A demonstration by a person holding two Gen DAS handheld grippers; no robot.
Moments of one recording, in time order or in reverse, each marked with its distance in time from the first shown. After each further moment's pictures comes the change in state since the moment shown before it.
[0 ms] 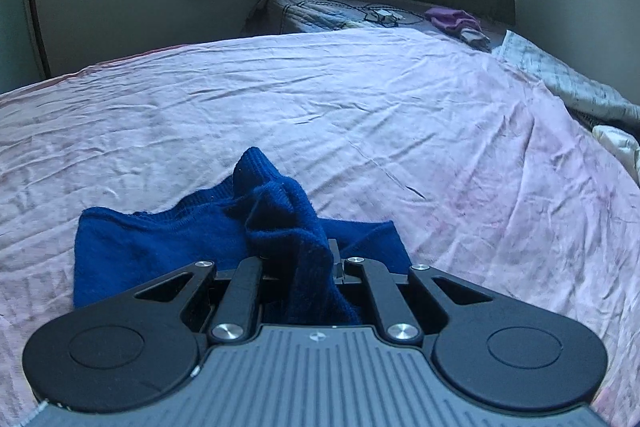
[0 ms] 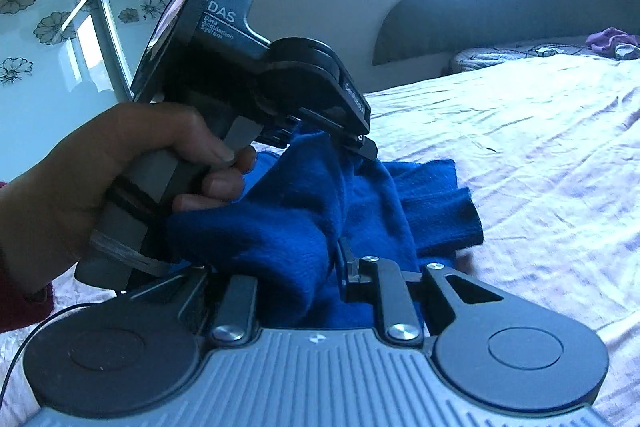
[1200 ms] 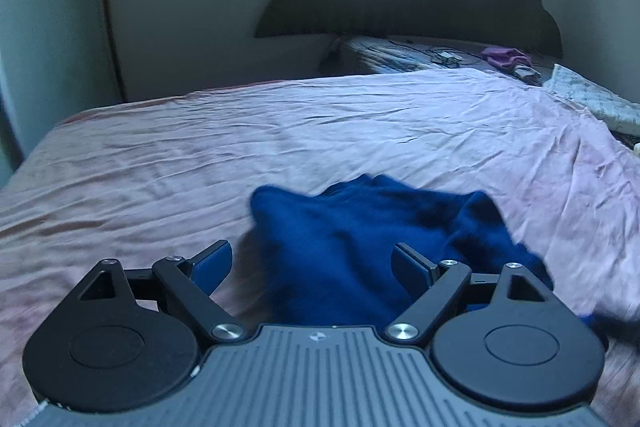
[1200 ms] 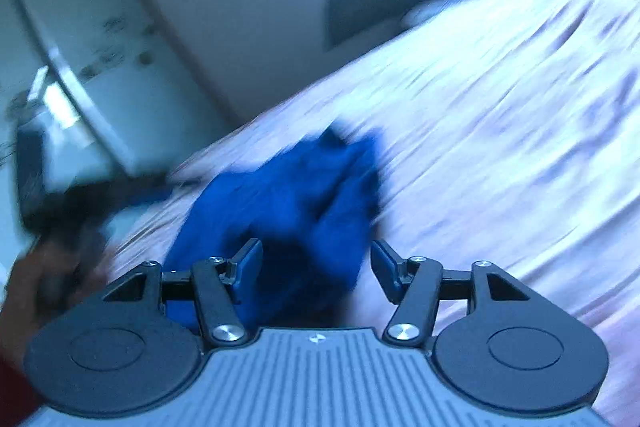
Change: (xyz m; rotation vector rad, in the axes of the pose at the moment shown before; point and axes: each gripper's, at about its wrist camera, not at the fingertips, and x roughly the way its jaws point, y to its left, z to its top) left arm -0.091 0.064 -0.060 -0.024 -0.159 0.202; right arm -0.048 -0.068 0.011 0.265 -0.005 -0.045
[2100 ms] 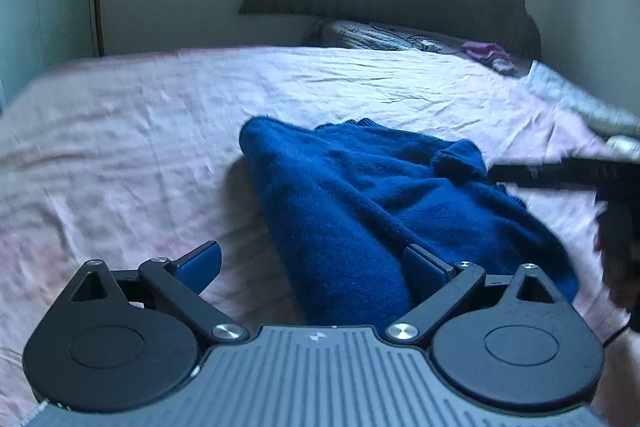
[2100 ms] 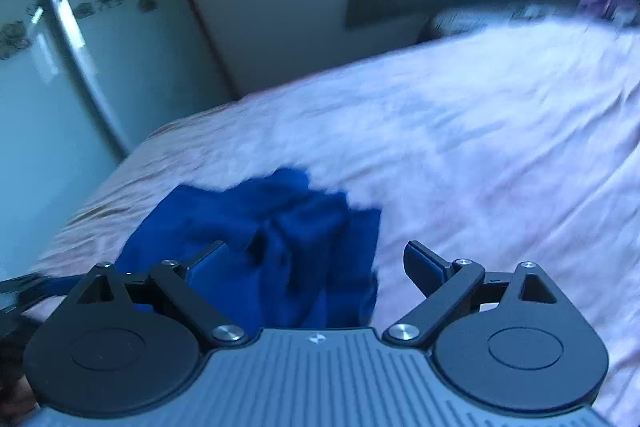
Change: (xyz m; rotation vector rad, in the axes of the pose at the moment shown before) left arm 0.000 0.022 -0.047 -0.080 0.051 -0.142; right arm 0.098 0.001 0.064 -0.185 0.174 0.029
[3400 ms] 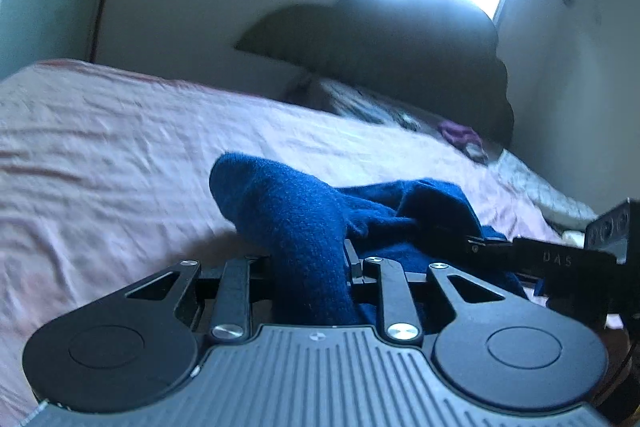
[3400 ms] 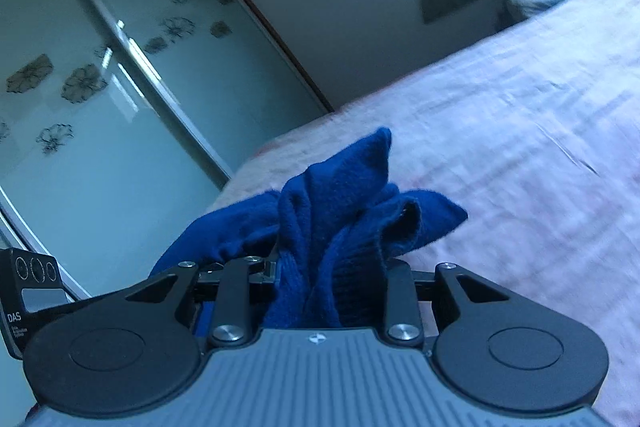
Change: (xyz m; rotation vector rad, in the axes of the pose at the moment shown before) left arm -0.028 0.052 0.032 -0.174 -0.170 -0.134; right arm 0.029 0.049 0.014 0.079 -0.065 0.296
